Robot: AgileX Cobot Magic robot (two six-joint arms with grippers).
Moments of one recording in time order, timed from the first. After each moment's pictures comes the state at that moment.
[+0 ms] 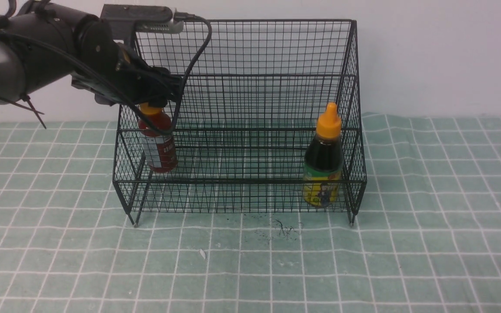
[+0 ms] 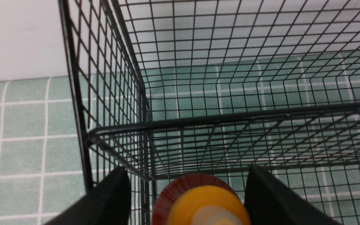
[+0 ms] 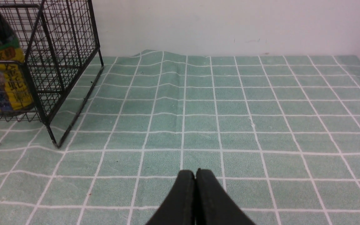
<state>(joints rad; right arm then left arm) -0.02 -0.01 0.02 0.05 0.41 -0.01 -0.23 1.83 -1.51 0.15 0.58 -0.28</state>
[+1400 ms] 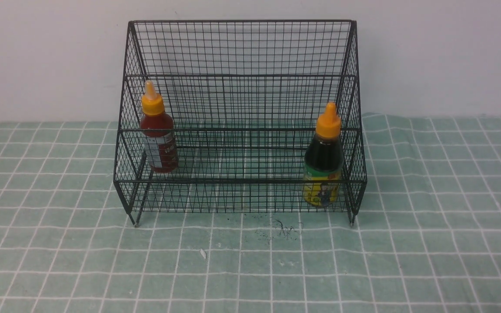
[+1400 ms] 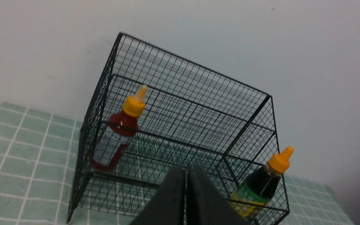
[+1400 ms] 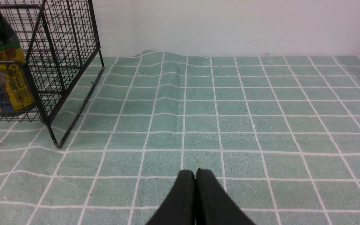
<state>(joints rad) -0.02 -0.01 0.02 0.05 0.41 -0.01 -0.23 0.21 -0.46 -0.14 0.41 -0.38</state>
